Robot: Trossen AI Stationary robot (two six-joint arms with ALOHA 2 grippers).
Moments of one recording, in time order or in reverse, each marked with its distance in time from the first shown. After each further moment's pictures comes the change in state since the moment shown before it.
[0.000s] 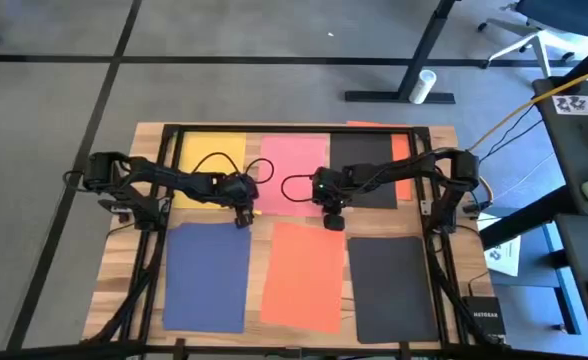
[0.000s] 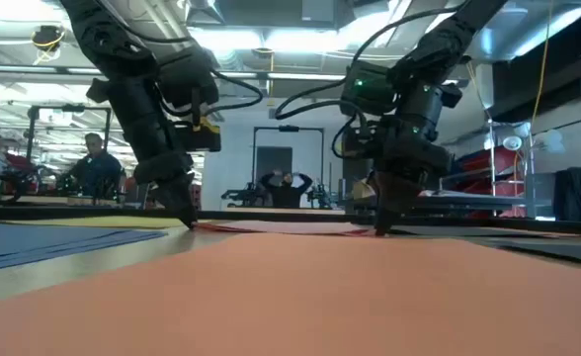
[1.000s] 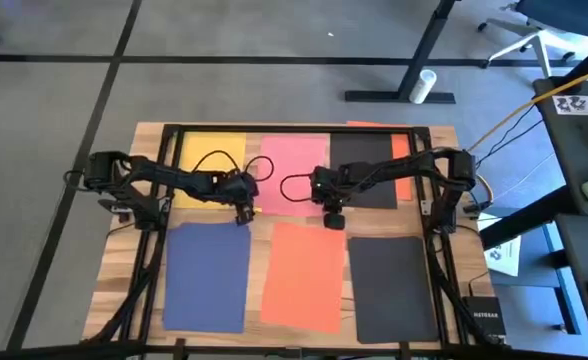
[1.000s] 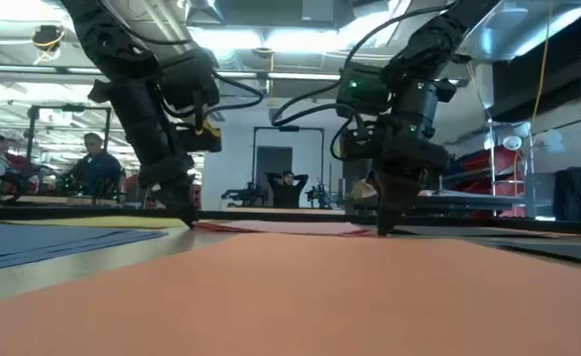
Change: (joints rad) left arm 0.057 -0.005 0.000 -0.007 -0.067 0.028; right arm -0.021 -0.002 0.056 -0.121 0.034 -0.023
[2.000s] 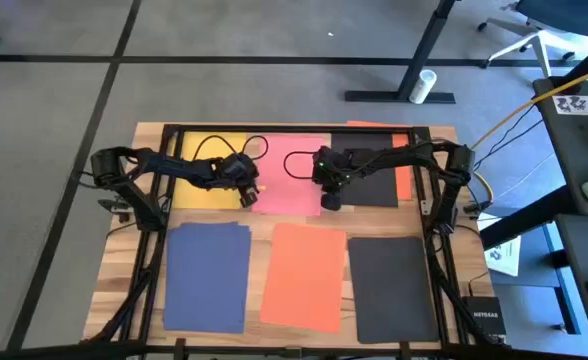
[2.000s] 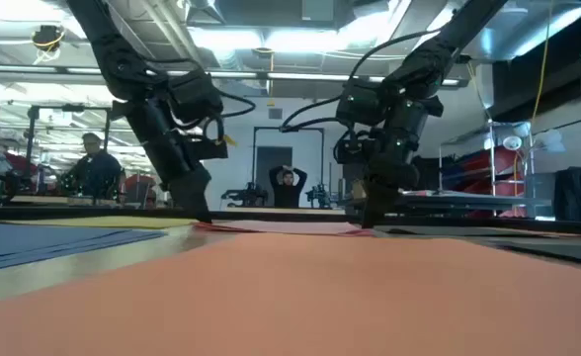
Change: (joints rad) left arm 0.181 0.072 0.001 0.177 0.016 0.080; right arm -0.150 0.033 0.000 0.146 0.046 -0.083
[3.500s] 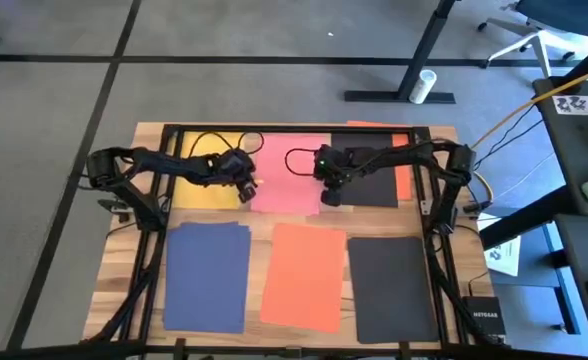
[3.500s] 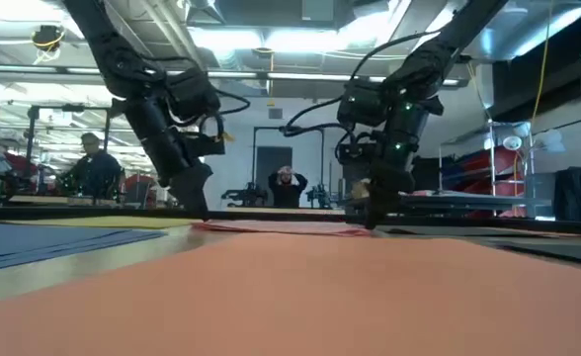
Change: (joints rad) left arm 0.038 -0.055 -0.003 -0.036 -0.006 -0.029; right arm -0.008 -0.014 -0.002 -0.005 0.112 0.023
